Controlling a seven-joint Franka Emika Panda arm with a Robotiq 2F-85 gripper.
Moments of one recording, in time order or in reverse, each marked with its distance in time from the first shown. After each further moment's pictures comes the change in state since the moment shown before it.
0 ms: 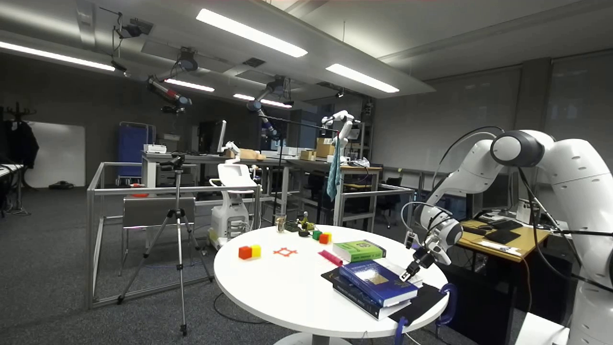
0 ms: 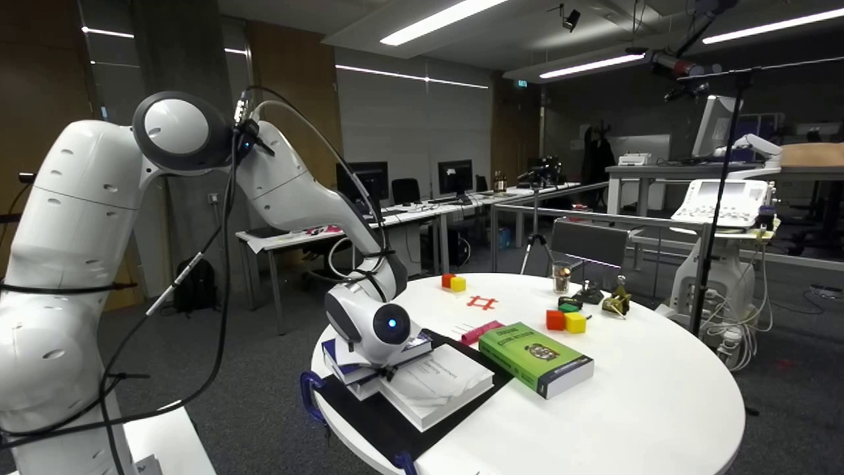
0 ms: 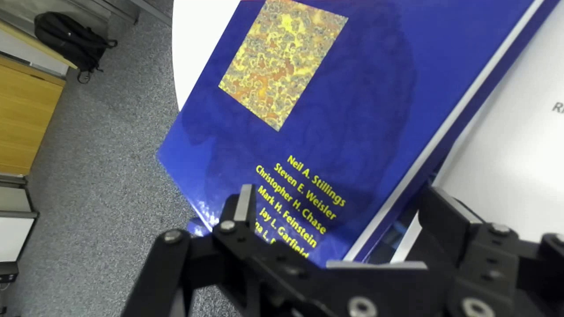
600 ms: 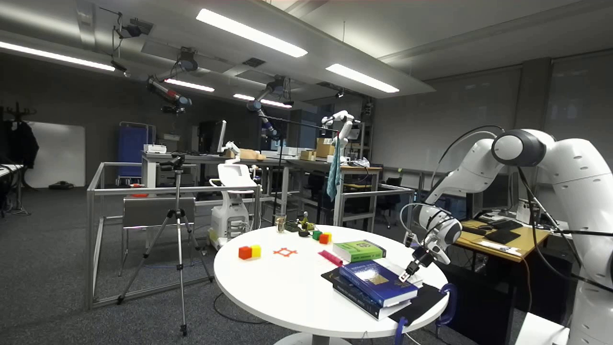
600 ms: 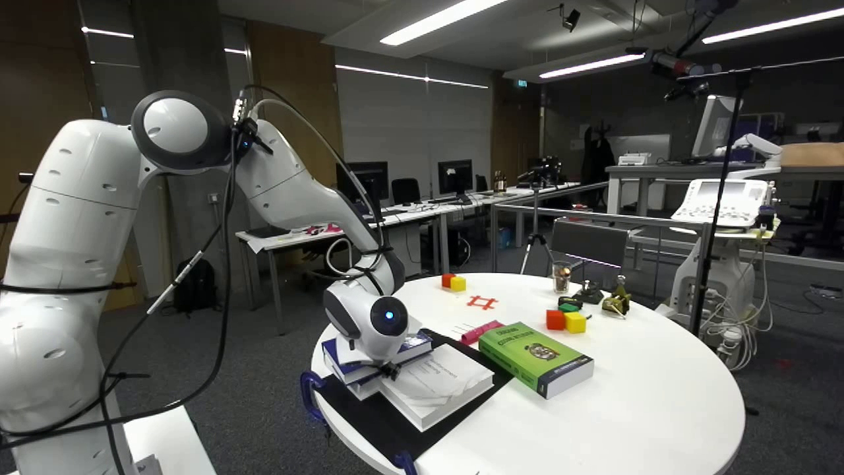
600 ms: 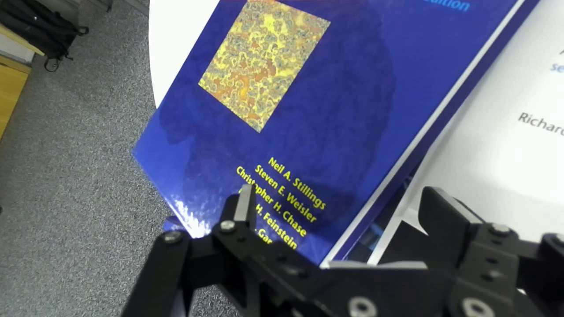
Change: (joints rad) arm 0.005 -0.009 0.015 0.000 -0.002 0.078 -0.021
